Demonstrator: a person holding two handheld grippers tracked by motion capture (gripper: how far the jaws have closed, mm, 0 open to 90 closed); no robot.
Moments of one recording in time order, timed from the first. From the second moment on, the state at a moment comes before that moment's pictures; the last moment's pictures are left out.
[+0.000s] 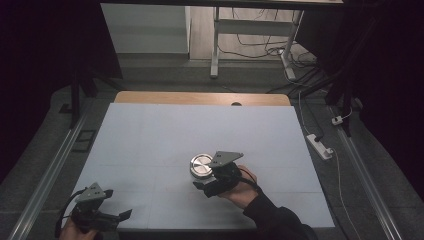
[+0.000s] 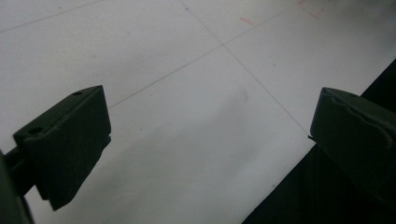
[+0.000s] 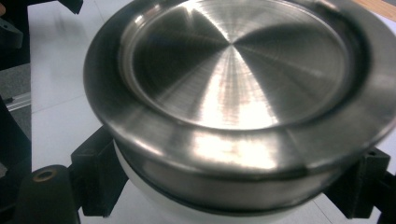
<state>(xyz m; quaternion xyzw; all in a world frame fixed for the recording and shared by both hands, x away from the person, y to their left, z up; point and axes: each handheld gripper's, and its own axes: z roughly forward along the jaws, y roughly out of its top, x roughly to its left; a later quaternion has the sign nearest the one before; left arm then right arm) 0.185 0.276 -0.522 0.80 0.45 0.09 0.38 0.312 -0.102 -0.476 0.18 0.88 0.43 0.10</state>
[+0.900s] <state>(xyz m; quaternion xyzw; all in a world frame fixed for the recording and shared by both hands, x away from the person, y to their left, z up) 0.220 0.235 -0.497 0.83 0.33 0.10 0.45 0.311 -0.102 -0.476 0.17 0.88 0.44 0.09</state>
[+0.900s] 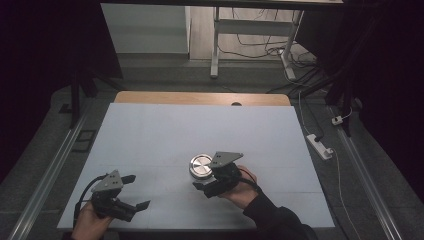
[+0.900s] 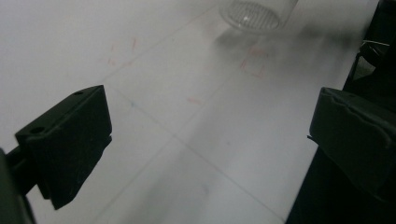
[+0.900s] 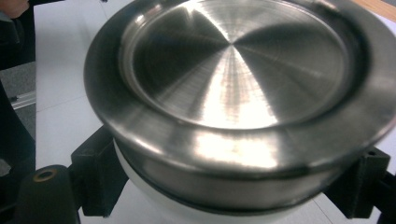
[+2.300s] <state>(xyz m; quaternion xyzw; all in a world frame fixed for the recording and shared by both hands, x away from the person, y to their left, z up) 0.318 0.117 -0.445 0.88 0.08 0.02 0.47 0.306 -0.099 -0.475 0.13 0.89 0.44 0.07</state>
